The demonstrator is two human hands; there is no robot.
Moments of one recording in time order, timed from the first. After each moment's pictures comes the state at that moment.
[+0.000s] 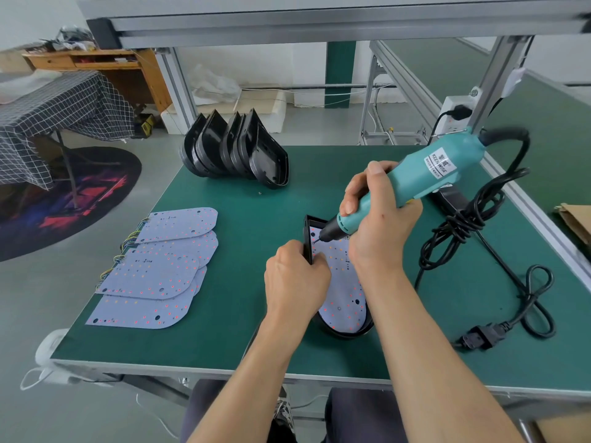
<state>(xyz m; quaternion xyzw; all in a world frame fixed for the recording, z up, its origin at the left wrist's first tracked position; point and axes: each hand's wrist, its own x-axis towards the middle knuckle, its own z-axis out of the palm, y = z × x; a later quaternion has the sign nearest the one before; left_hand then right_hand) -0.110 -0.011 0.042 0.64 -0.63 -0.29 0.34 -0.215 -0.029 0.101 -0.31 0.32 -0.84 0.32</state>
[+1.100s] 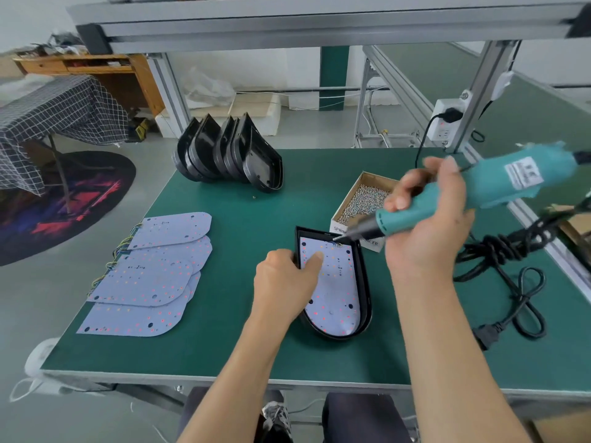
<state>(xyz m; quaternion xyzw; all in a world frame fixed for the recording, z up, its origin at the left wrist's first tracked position) -0.101 -0.020 0.042 0.66 -0.62 -0.32 0.27 -0.262 -0.006 0.110 -0.25 0.23 -0.87 0.36</state>
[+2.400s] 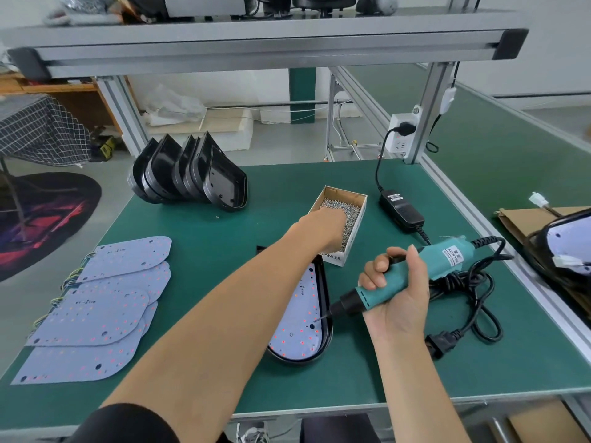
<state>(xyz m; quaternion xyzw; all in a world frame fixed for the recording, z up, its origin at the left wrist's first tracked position) -0.243 -0.128 0.070 0.45 -0.88 -0.12 -0.05 -0.300 0.030 0.024 -0.09 0.23 -0.84 0.48</state>
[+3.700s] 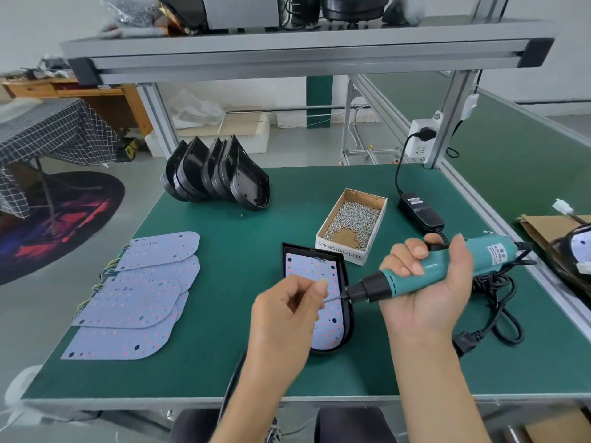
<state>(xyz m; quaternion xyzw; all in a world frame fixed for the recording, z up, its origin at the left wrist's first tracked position) -0.102 0.042 0.062 0.49 -0.59 -0.47 0.44 -0.271 0.047 0.081 -0.08 0.13 -0.87 0.47</state>
